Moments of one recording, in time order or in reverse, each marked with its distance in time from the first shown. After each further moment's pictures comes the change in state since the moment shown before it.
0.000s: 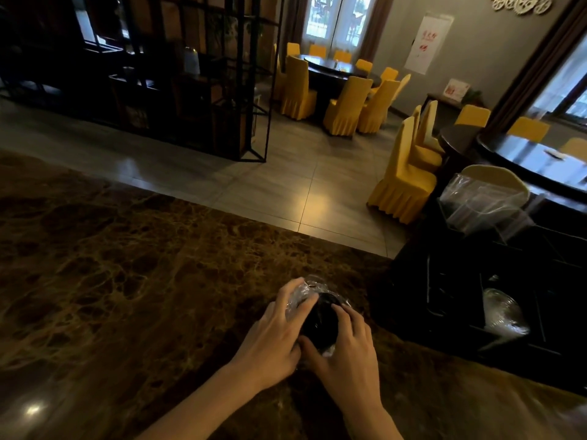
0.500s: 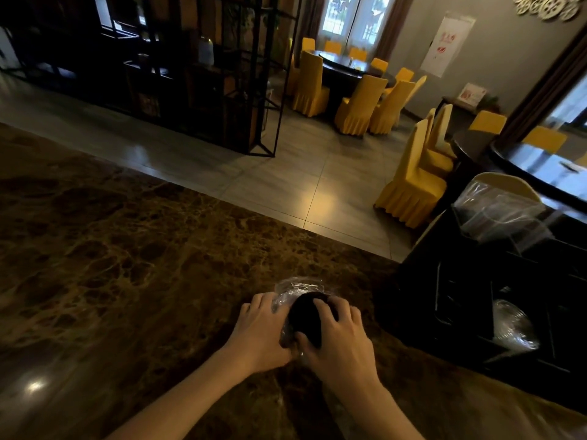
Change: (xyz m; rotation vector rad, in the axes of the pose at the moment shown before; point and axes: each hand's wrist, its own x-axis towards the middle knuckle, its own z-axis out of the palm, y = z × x) left_hand 0.006 -0.035 0.010 0.180 -0.240 -0.272; right_hand 0.023 -0.028 -0.017 -0.198 -0.253 -0.126
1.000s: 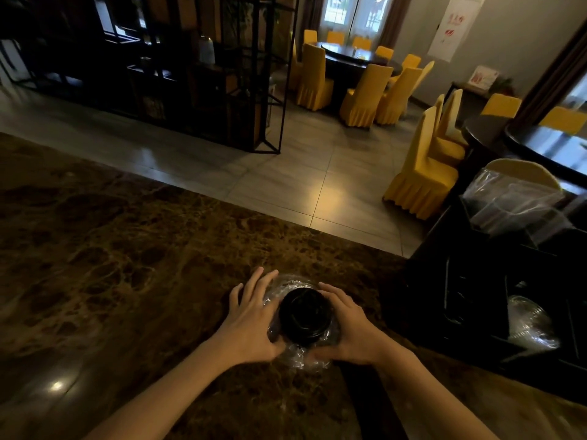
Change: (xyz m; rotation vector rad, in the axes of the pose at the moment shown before) left_hand 0.015 -0.032 -0.002 0.080 0.062 0.088; right_hand 0.059 0.071 0.015 0.338 -0.364 -0.292
